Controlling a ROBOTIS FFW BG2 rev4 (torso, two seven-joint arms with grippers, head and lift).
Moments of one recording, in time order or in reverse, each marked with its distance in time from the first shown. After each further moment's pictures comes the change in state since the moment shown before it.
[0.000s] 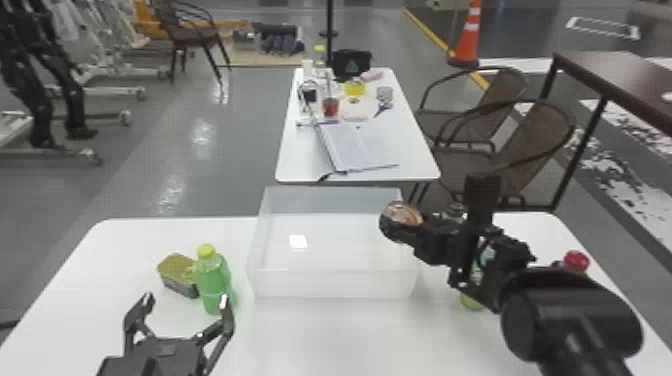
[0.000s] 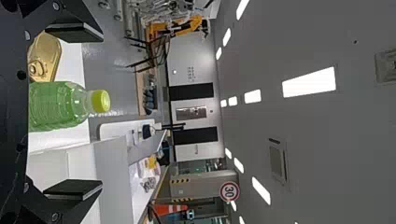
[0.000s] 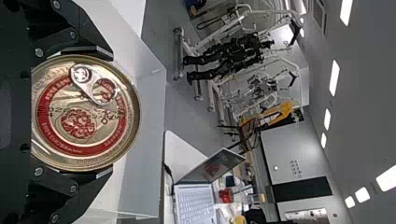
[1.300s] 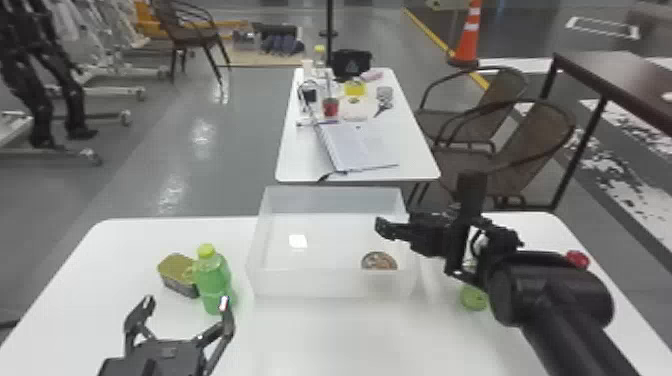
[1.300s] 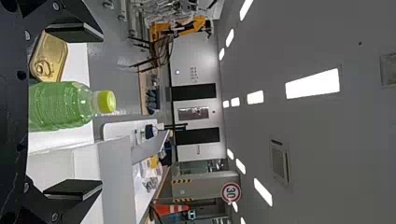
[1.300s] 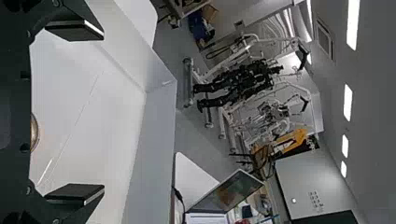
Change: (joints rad) left arm -0.002 0.000 -0.001 0.011 0.009 -0.001 0.000; right arm -0.213 0.005 0.018 0.413 0.005 -0.156 0.207
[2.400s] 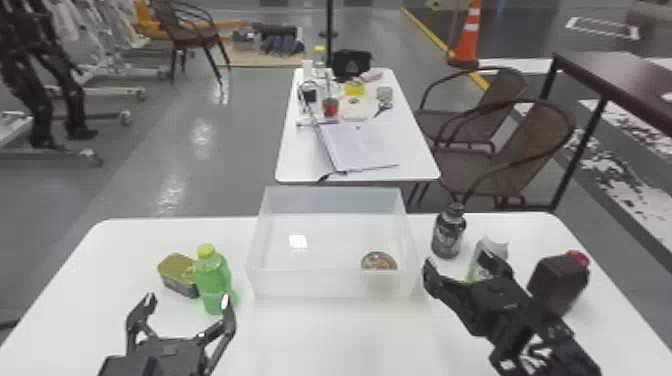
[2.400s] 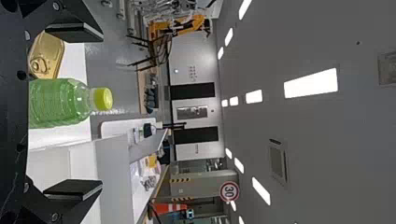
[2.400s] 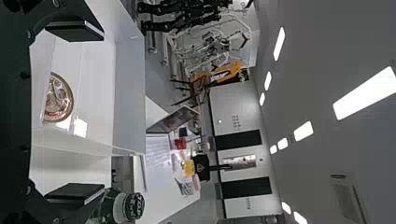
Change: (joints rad) left arm -0.003 0.000 -0.004 -0.003 0.001 0.001 0.000; right arm 0.689 -0.024 -0.073 -0.768 0.068 -0.257 -0.400
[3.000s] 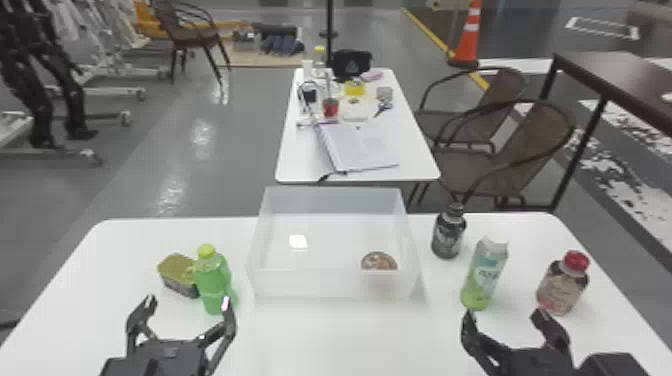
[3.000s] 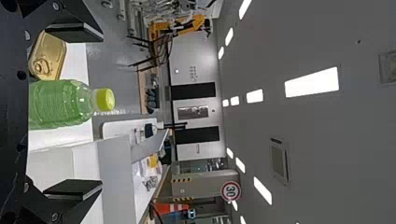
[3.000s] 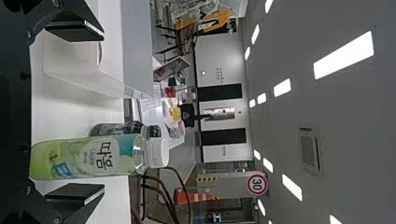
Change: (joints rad) left arm 0.005 0.000 -0.001 -0.002 -0.007 0.003 0.000; right arm 0.232 0.100 -0.076 -0.023 0.116 -0.248 -0.102
